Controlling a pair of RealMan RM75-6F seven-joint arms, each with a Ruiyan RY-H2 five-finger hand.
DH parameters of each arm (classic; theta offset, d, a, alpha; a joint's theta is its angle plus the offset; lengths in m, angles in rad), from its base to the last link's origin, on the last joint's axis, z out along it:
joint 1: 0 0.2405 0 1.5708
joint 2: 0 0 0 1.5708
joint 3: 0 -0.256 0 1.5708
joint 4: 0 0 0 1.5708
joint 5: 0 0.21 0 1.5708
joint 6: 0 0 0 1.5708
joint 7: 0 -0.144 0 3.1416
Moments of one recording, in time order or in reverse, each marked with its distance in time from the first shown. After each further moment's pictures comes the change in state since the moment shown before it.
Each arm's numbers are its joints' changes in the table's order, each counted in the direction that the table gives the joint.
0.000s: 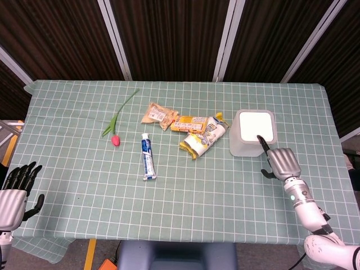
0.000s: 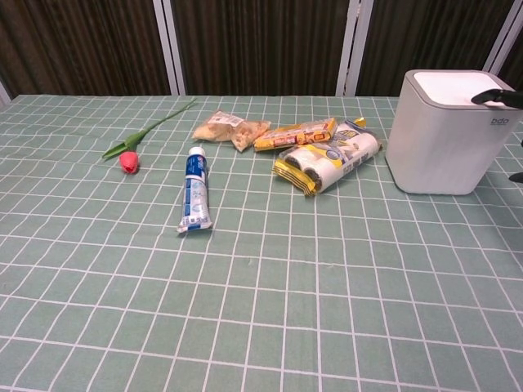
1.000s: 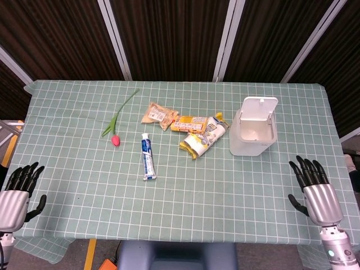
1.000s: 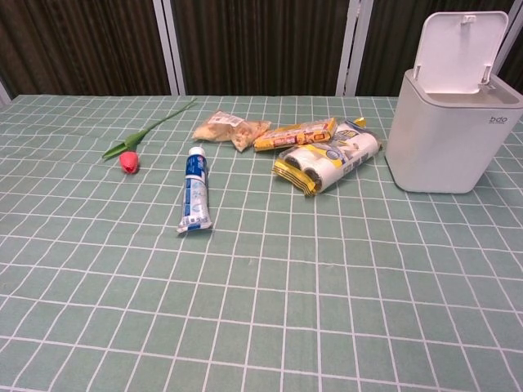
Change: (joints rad) left arm 0.002 0.015 -0.006 0.001 0.028 -0.018 -0.018; right arm -0.369 -0.008 0.212 0.072 -0.581 -0.644 -0.254
